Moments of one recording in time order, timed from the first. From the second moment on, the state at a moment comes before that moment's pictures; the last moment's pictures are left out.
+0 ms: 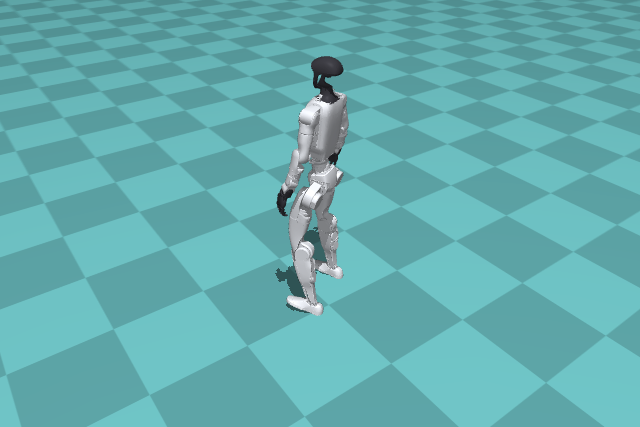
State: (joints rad) left arm 0.01 0.20 -0.54 1.29 0.09 -0.19 -0.03; right arm 0.06 -0.47 0.28 1.29 0.27 -0.16 0.06; waist 0.02 0.09 -0.24; left_leg -0.26 0.20 0.14 0.32 -0.46 0.04; right_leg -0.27 -0.05 -0.15 0.23 -0.17 0.11
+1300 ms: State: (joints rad) left arm 0.02 0.23 -0.54 1.25 0.17 -0.19 -0.02; right arm 0.10 -0.46 0.26 1.27 0.19 -0.16 0.04; waist 0.04 0.06 -0.23; left_leg -0.24 0.18 0.13 0.32 -0.45 0.04; right_leg -0.27 -0.07 -0.15 0.25 -0.19 0.13
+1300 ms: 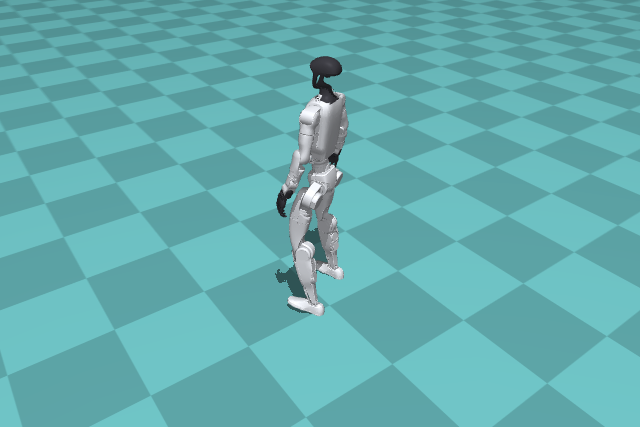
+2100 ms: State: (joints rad) left arm 0.03 0.25 -0.54 1.23 0.22 -0.18 -0.03; right arm 0.09 -0.46 0.27 1.27 0.13 -0.15 0.07; waist 0.04 0.06 -0.21; left_leg -0.26 0.19 0.14 0.42 -0.50 0.04; right_leg -0.28 -0.07 -0.14 0.31 -0.24 0.13
